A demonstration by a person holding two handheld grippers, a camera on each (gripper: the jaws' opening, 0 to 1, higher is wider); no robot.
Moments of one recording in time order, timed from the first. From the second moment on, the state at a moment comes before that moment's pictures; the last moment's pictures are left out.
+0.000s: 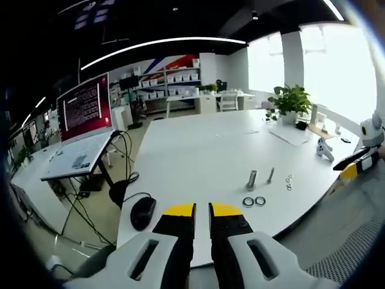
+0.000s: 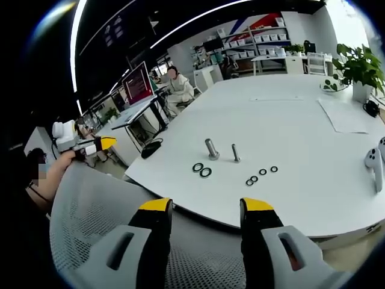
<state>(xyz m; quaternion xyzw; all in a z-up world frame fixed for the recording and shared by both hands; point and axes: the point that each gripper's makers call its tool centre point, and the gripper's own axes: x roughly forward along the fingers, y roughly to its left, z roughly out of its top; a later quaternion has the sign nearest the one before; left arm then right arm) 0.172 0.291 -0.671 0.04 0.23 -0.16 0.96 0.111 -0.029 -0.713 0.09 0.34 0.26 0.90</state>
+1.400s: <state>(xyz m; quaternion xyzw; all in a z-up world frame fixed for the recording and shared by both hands) 0.197 0.190 -0.814 0.38 0.44 -0.49 0.65 0.114 -0.029 -0.707 0.09 0.32 0.26 0.91</state>
